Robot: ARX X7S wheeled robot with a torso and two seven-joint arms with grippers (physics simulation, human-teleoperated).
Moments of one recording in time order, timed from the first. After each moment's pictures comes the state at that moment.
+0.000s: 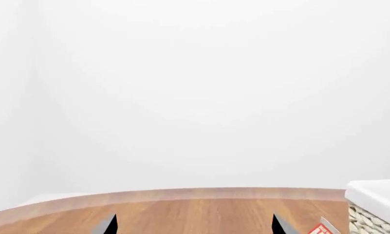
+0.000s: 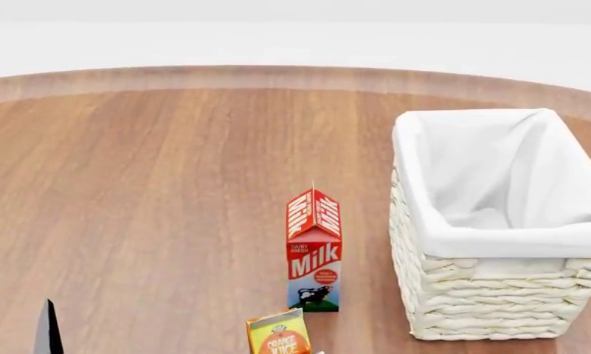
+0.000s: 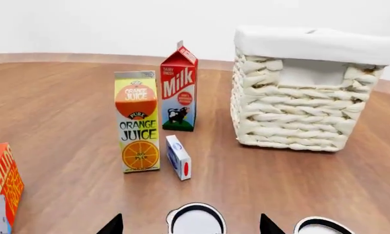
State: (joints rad) left arm 0.24 -0.21 0.17 0.82 -0.04 -0.26 -0.32; right arm -0.74 0.07 0.07 -0.21 0.06 -0.44 -0.17
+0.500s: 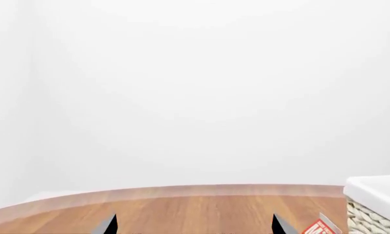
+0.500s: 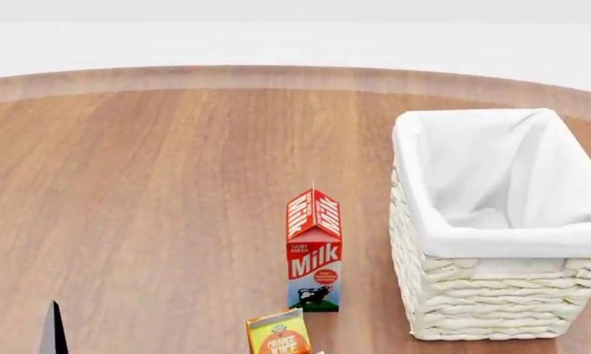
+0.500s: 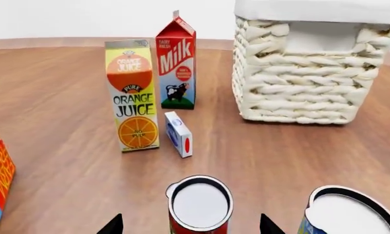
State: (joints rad) left arm 0.23 -0.23 0.18 0.81 -0.05 -0.26 -0.33; right arm -0.66 0.09 0.02 -0.06 0.07 -0.44 -0.13
